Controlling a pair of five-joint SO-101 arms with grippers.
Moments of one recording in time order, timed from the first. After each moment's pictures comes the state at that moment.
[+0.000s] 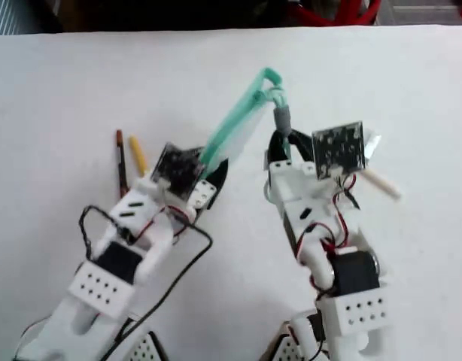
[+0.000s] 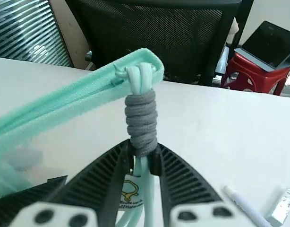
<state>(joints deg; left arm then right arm) 21.7 -61.6 73.5 16.8 -8.2 -16.7 -63.7 50.8 40.5 2.7</state>
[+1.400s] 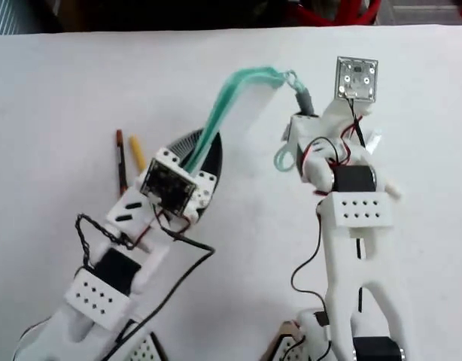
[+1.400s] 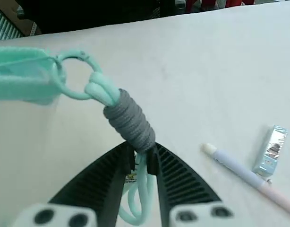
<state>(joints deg) 24.9 -64.6 70.0 10.5 -9.3 -6.2 -27.6 33.3 40.6 -4.9</state>
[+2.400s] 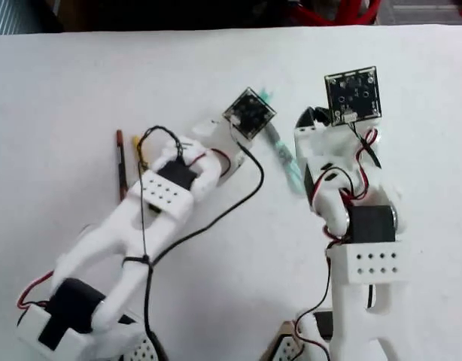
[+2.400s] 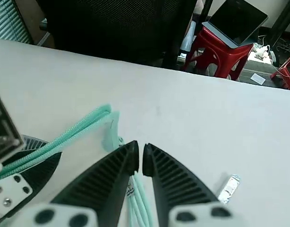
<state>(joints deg) 22.9 -10.0 35.3 25.5 -18.4 -6.6 -45.0 33.4 47.3 11.0</state>
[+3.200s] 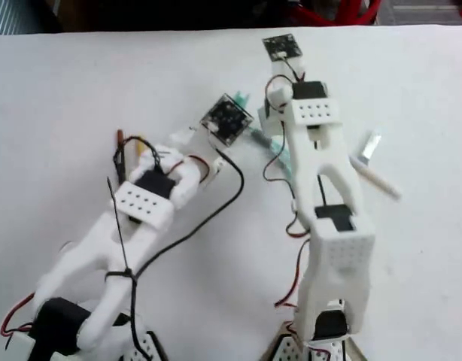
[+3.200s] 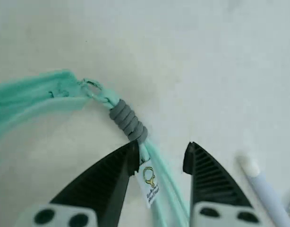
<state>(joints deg) 17.4 -17.5 43.1 25.8 -20.7 -11.6 35.0 -30.0 71.4 11.4</state>
